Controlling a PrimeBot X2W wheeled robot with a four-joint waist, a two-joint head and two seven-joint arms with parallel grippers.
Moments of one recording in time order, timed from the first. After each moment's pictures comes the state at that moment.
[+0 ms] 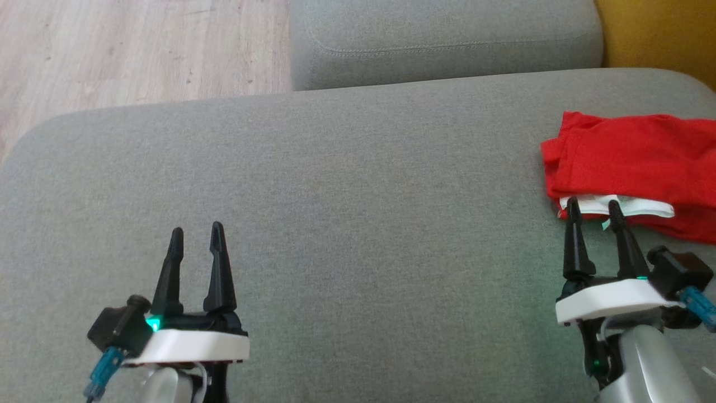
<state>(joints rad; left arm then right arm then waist) -0.07 0.04 -0.13 0.21 -0.43 -0.12 -0.26 -0.16 -0.05 -0.04 0.38 0.24 0.13 -0.25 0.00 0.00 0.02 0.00</state>
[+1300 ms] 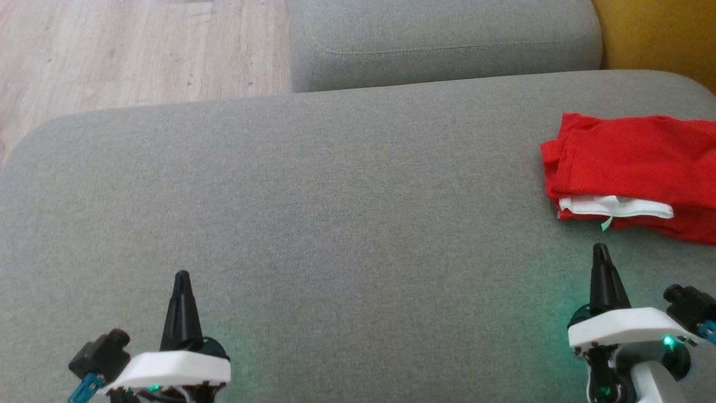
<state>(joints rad) -0.02 0.04 -0.09 0.30 -0.71 -0.12 -0.17 -0.08 -0.04 -0.05 0.43 0.56 0.13 -0.17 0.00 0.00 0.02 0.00</state>
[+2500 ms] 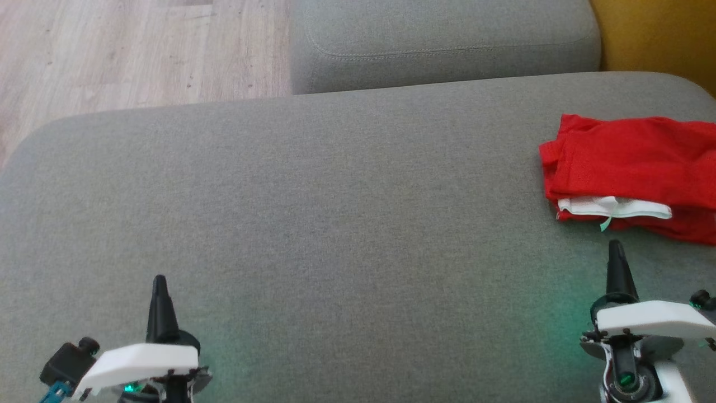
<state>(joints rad) -0.03 0.04 -0.03 0.29 -1.04 -0.12 -0.07 -0.08 -0.04 -0.08 0.38 0.94 0.13 -0.06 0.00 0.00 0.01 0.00</state>
